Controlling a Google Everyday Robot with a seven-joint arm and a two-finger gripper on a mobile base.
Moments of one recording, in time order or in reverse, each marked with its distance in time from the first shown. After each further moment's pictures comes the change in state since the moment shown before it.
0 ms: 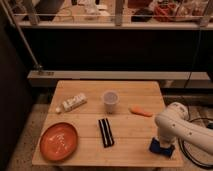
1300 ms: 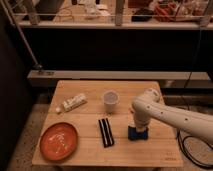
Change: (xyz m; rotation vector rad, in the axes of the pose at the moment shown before) arm -0.133 -0.019 -0.001 -0.039 -0.139 -0.353
